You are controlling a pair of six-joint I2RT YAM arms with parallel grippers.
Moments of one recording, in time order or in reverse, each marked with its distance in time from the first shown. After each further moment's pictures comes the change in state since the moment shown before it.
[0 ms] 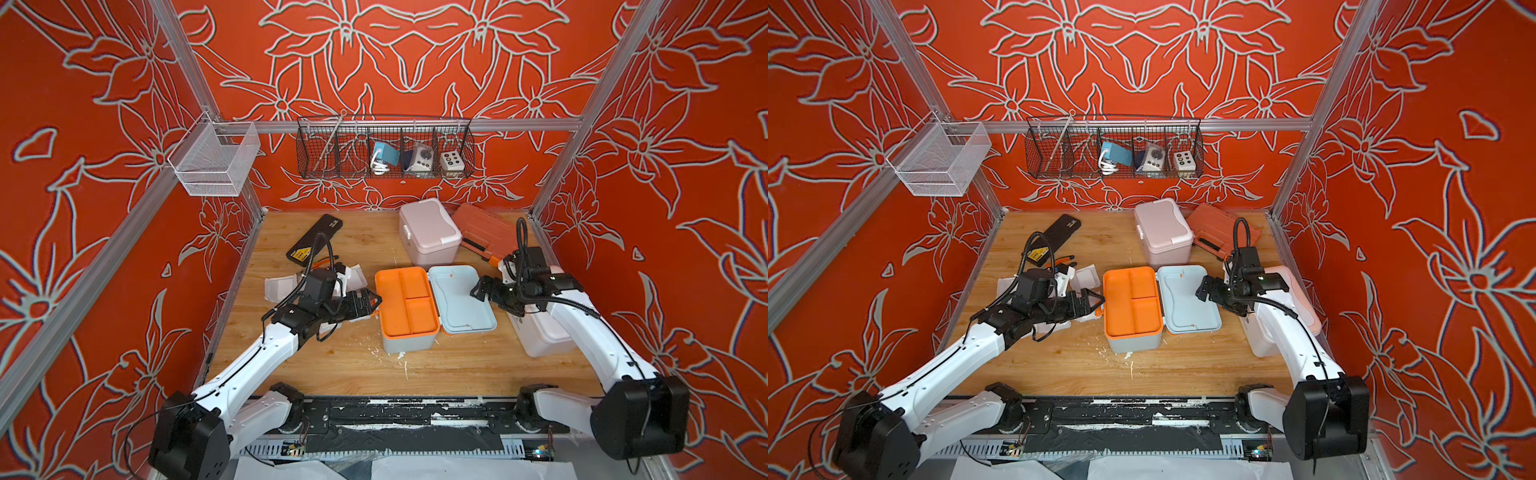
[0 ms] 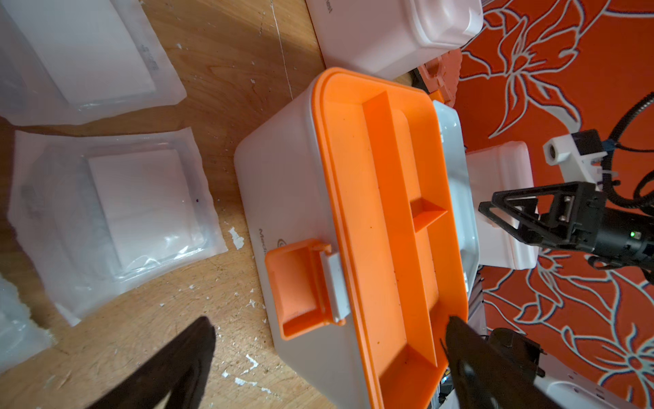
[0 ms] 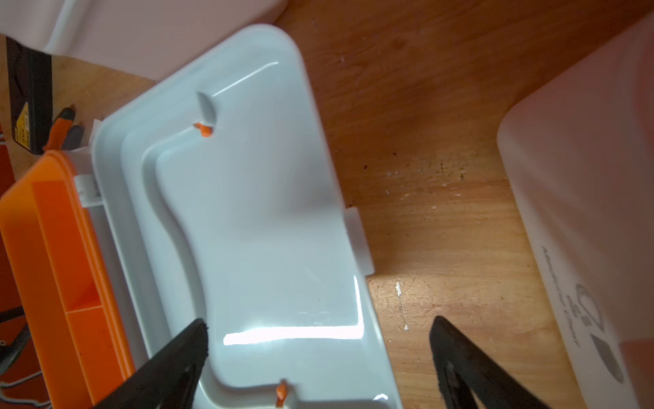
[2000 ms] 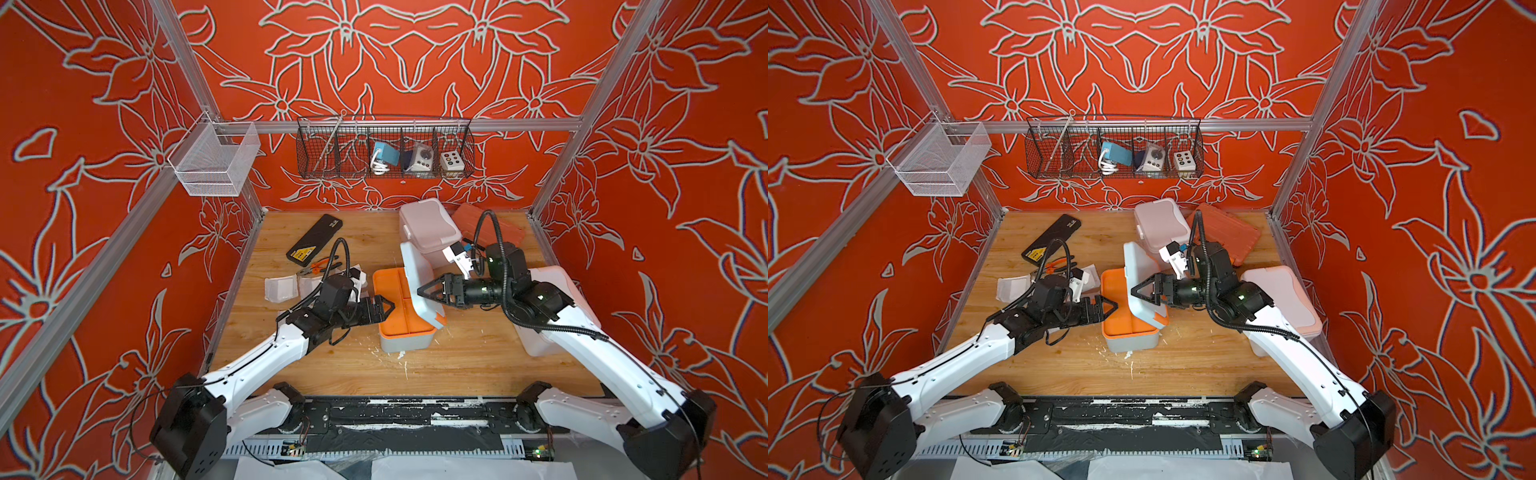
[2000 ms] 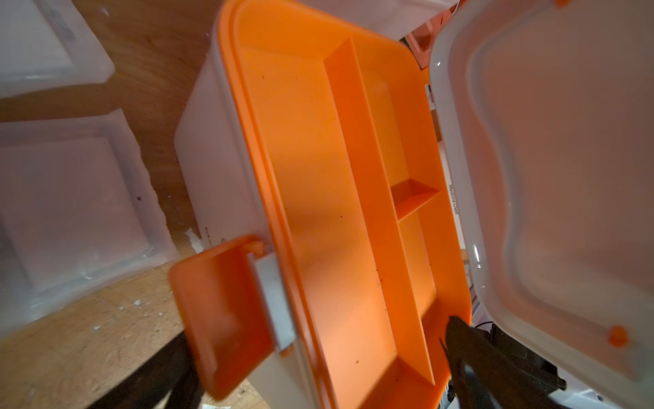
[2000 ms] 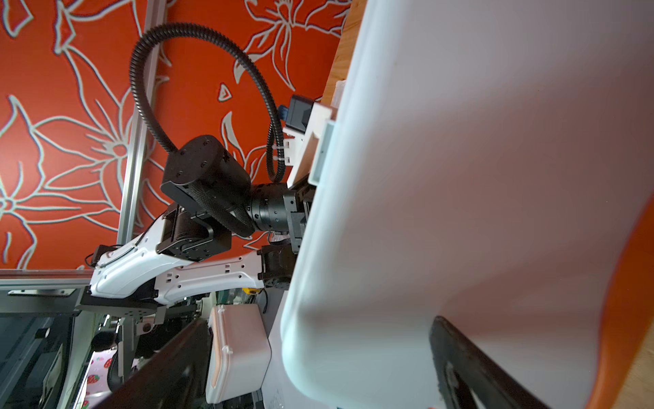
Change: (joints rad) left arm -0.130 0.003 -0.038 0.108 -0.108 -0.048; right arm 0.504 -0.106 0.106 0.353 -0.411 0.289
